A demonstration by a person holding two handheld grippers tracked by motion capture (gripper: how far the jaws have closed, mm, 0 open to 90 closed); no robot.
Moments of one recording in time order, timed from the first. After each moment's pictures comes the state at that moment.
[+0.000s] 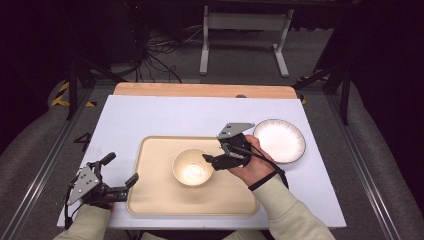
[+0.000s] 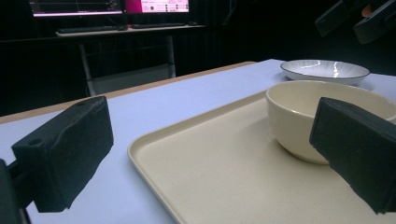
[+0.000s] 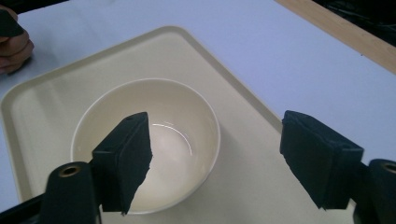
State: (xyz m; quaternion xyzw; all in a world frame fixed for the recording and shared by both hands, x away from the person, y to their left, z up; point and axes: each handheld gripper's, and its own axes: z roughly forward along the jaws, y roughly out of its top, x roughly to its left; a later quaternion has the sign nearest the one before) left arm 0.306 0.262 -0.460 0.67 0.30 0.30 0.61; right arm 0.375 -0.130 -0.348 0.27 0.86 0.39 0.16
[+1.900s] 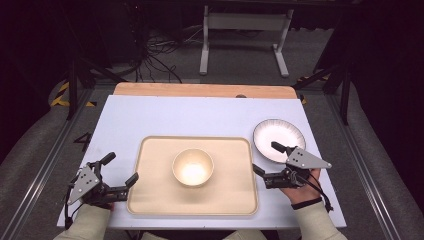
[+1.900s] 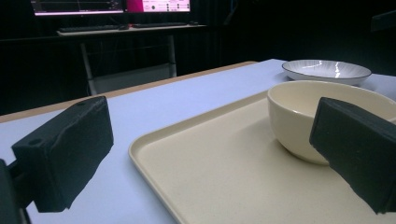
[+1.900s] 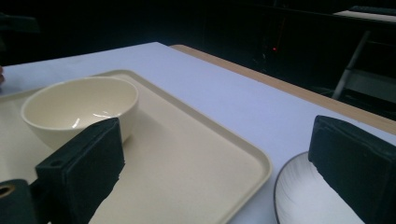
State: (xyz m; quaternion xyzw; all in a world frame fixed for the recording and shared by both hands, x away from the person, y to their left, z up) left arm 0.306 0.262 -0.460 0.67 0.30 0.29 0.61; right arm 0.329 -0.273 -0.400 0.29 0.74 0.54 0.27
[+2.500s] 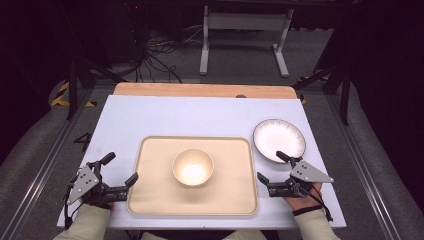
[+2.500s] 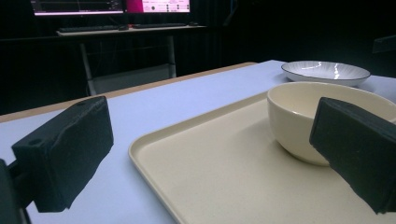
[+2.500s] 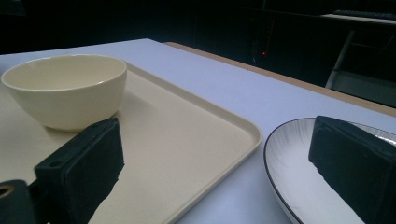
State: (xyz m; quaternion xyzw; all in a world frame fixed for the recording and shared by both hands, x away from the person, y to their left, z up) left arm 0.306 0.263 -0.460 0.67 0.30 0.29 0.61; right arm 0.319 -0.291 -0.439 0.29 0.73 0.55 0.29
